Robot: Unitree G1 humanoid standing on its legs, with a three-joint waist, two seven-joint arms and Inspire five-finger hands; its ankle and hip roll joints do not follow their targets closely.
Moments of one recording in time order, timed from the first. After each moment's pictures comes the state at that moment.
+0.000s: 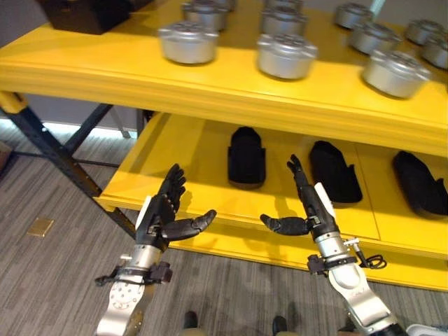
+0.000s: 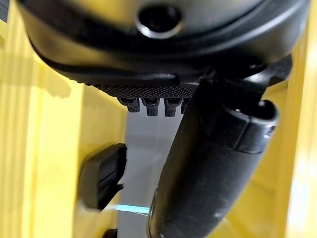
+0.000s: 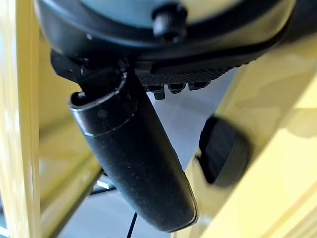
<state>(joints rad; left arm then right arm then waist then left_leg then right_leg) 0.20 0.44 -0.17 -0.04 -0.49 -0.37 0.03 0.00 -0.47 0.30 -0.06 0.04 -0.26 -0.23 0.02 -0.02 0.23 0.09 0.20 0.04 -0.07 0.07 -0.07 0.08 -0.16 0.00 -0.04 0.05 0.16</state>
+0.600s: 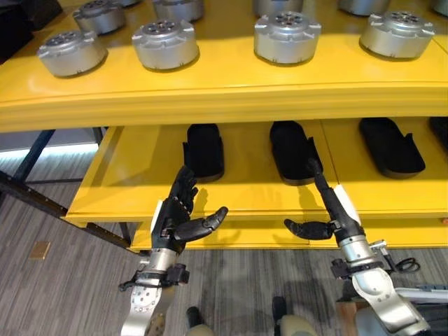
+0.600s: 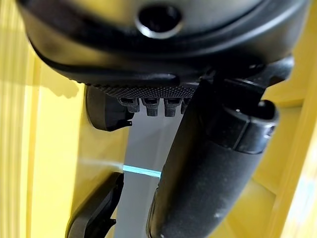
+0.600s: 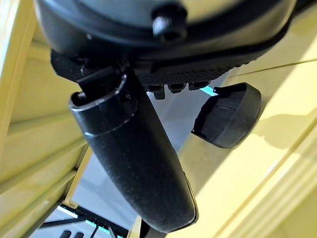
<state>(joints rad) 0.14 0.34 -0.23 -0.03 -0.51 -0.40 0.01 0.12 -0.59 0.21 -0.09 -0.16 -0.30 -0.28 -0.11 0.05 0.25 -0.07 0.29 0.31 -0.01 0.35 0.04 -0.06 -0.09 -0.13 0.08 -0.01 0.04</state>
